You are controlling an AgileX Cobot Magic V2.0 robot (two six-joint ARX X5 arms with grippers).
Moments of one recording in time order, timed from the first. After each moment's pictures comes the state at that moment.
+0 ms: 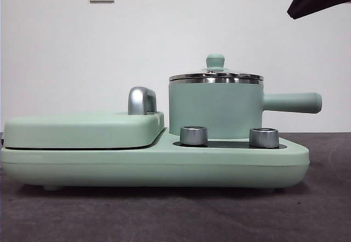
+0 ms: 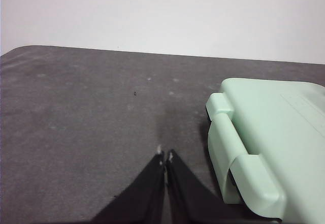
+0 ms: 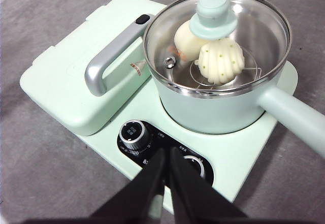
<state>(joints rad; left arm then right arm) -0.03 0.01 0.03 -0.10 0.02 -0.07 0.50 0.77 0.76 -0.51 -0.23 0.11</state>
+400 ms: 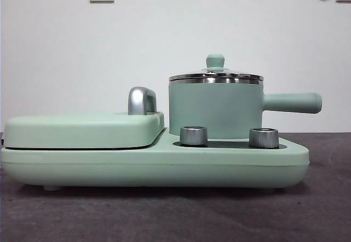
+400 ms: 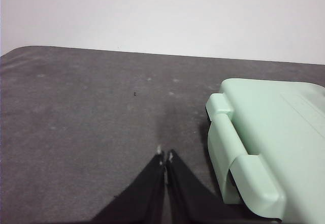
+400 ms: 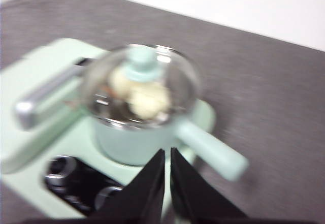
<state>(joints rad) -0.03 0.01 0.03 -0.10 0.02 -0.07 0.39 0.62 0.66 -0.39 -0.08 -0.01</state>
